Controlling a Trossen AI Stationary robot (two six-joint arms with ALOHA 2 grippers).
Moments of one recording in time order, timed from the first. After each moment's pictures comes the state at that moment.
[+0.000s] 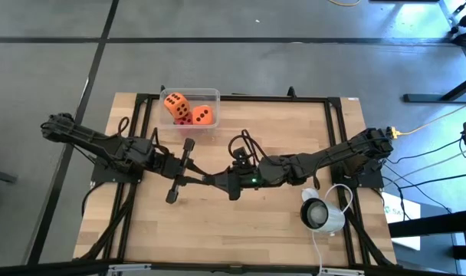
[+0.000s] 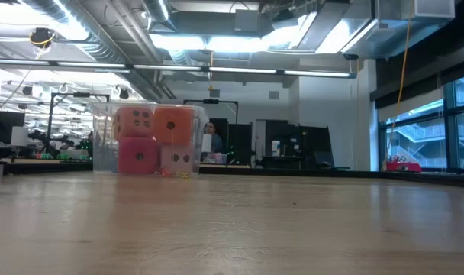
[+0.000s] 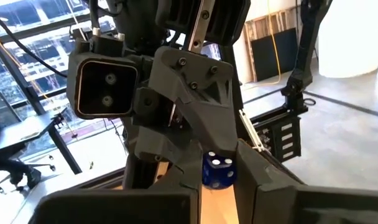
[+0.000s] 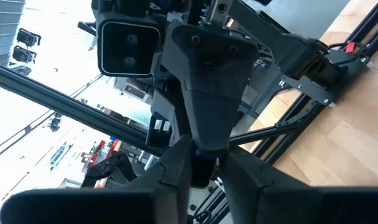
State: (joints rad) left arm -0.29 1.00 0.95 0.10 -0.07 0.23; right arm 0.34 1.75 1.51 0.18 0.28 1.07
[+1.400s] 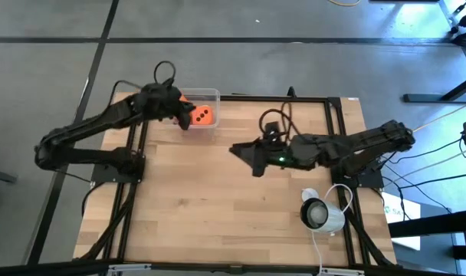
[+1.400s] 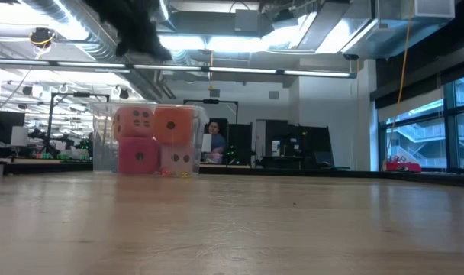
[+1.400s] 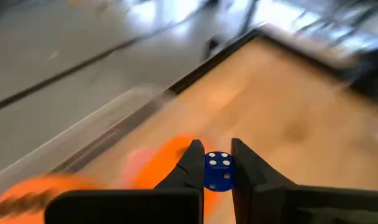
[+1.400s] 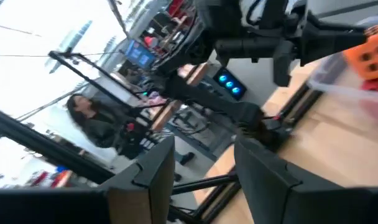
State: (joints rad) left arm 0.54 0.92 0.94 -0.45 -0.09 -0.22; right arm 0.33 1.51 1.51 -0.10 0.48 0.93
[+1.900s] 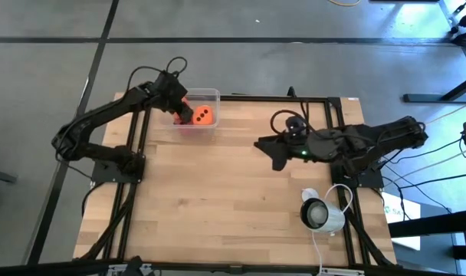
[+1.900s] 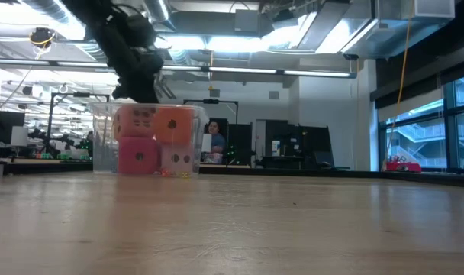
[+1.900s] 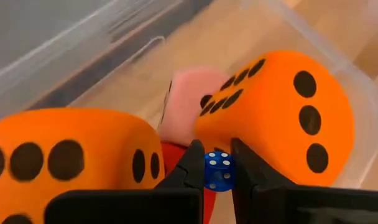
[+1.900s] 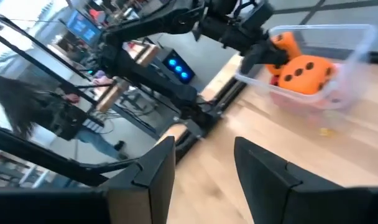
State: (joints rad) left arm 0.88 1.20 0.94 -0.59 0.18 -0.06; right arm 0.34 1.34 1.51 -0.53 0.56 0.94
